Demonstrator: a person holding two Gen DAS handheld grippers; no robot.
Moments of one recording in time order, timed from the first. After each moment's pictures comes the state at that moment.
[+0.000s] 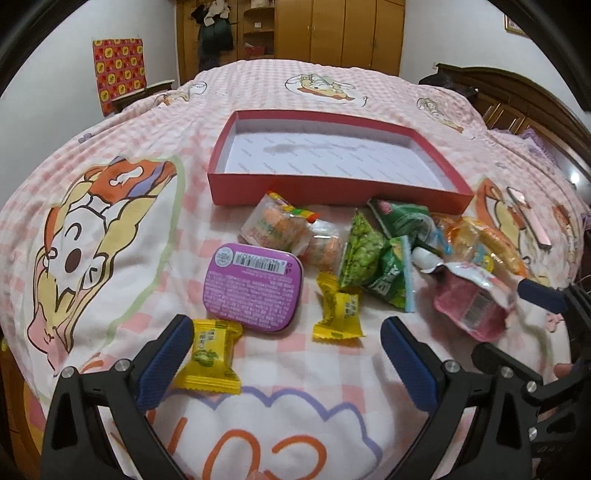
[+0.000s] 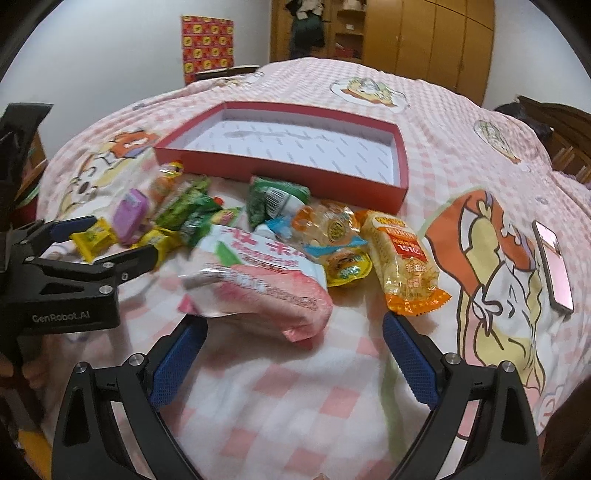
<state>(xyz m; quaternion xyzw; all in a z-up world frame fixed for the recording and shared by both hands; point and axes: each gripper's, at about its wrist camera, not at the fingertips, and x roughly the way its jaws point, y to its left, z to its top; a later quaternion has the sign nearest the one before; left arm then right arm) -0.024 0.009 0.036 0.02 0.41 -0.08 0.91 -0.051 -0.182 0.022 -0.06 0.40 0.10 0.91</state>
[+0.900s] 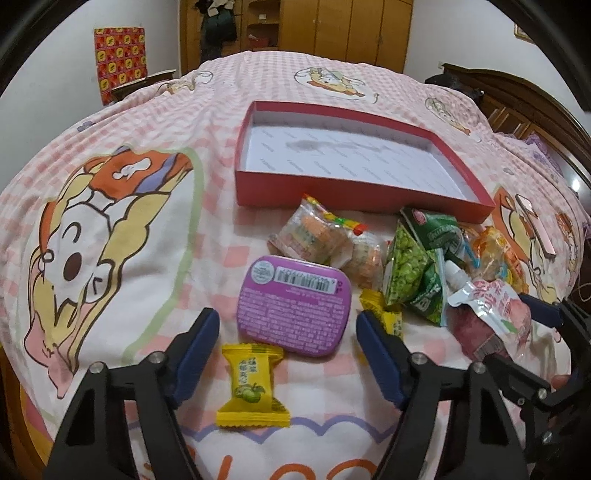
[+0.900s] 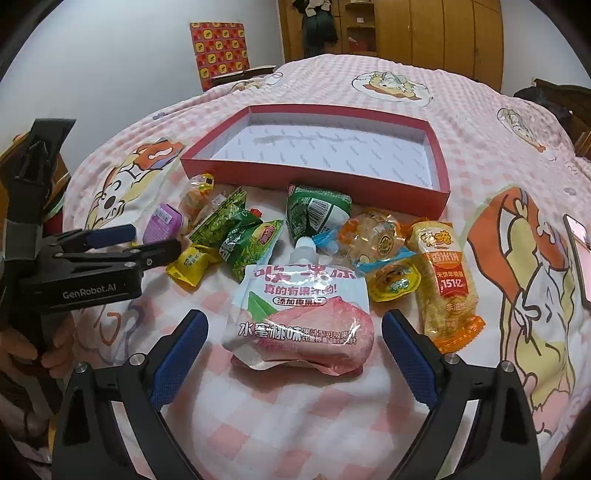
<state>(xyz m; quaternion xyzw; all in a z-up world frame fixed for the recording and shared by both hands) 0.002 0.035 0.029 0.01 0.42 -0.08 0.90 -0.038 -0.172 0.019 -0.01 0.41 0.14 0.90</state>
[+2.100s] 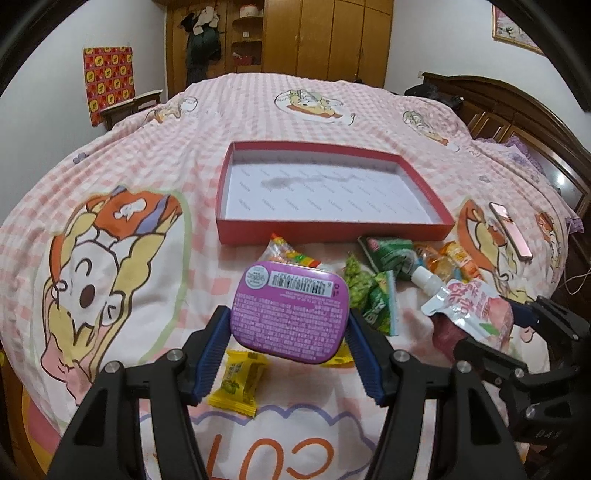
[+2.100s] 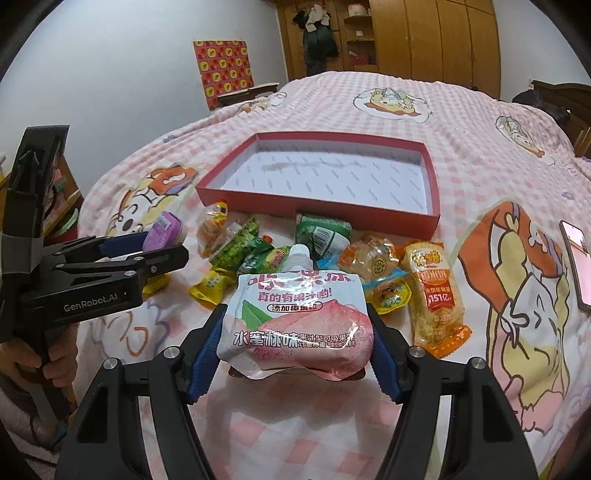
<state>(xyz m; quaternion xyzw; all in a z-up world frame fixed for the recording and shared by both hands) -0.019 0.024 0.074 0.02 0.39 -0.11 0.91 -0.055 -0.177 0.046 0.01 0.37 0.16 0.91</state>
